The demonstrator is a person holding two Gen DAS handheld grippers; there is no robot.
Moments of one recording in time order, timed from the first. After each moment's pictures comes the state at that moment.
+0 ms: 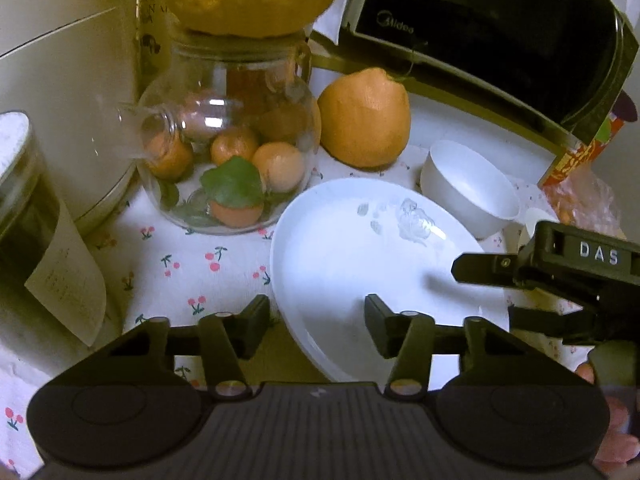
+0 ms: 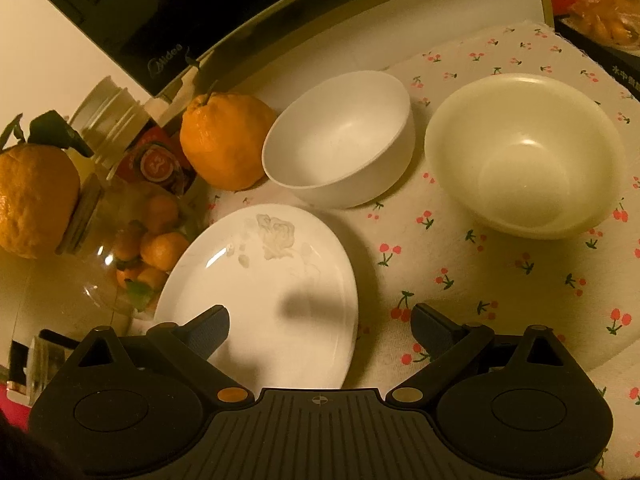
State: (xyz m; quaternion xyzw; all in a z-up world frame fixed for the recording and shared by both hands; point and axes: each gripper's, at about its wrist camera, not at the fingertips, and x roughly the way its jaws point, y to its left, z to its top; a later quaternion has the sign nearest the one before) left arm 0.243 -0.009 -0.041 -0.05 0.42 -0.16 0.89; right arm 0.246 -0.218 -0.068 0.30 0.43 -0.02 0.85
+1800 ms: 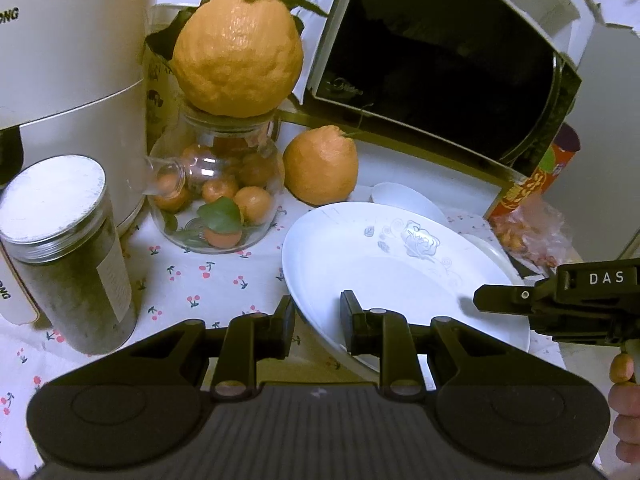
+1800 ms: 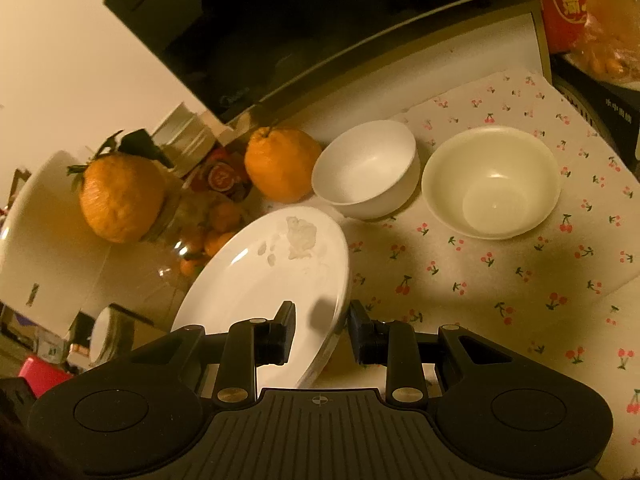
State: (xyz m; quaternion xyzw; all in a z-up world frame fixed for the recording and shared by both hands) left arm 0.187 0.006 0.007 -0.08 0.37 -0.20 0.91; right arm 0.182 -0.233 -0.008 0.29 0.40 0.03 0.87
